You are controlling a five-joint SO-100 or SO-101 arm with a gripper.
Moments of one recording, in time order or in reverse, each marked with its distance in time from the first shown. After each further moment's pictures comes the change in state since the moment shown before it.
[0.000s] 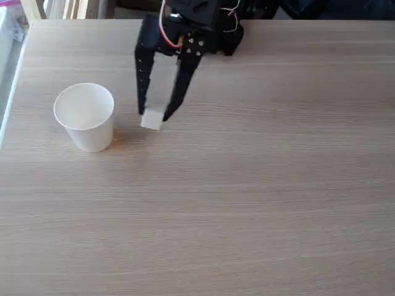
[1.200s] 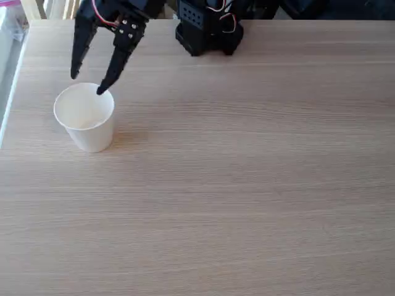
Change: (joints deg) arm 19.4 0.3 2.6 -0.9 -7.1
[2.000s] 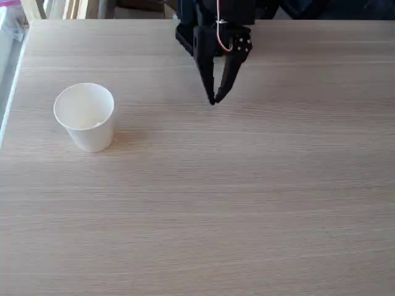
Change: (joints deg) arm -44.6 44.9 36.3 24.5 18.6
